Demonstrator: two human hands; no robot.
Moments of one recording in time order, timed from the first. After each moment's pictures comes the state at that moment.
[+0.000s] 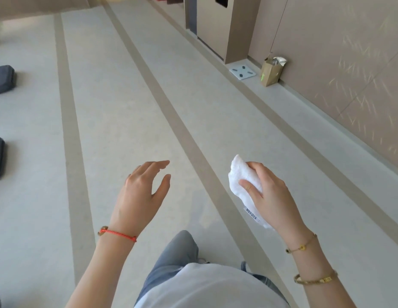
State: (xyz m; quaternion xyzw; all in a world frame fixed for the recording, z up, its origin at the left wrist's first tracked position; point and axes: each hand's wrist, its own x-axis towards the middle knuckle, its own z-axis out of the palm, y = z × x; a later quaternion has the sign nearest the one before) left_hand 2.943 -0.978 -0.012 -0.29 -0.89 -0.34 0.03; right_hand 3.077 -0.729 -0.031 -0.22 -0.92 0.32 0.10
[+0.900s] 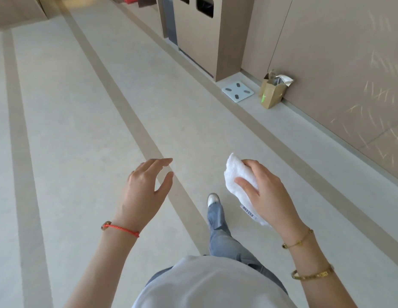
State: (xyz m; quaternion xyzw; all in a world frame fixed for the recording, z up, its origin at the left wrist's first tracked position) left_hand 2.336 -0.635 -0.034 -0.36 -0.87 -0.33 0.02; right_hand 2.497 -0.412 -0.053 -0.25 -0.90 0.32 0.13
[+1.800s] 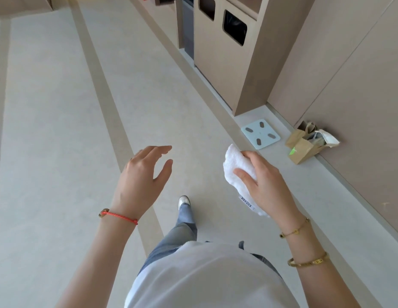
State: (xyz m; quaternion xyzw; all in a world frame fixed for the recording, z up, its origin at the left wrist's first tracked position) left_hand 1.776 -0.292 -0.042 -0.31 -0.88 -0.35 0.05; right_hand 1.912 -0.054 -0.058 -0.20 -0.92 0.32 0.10
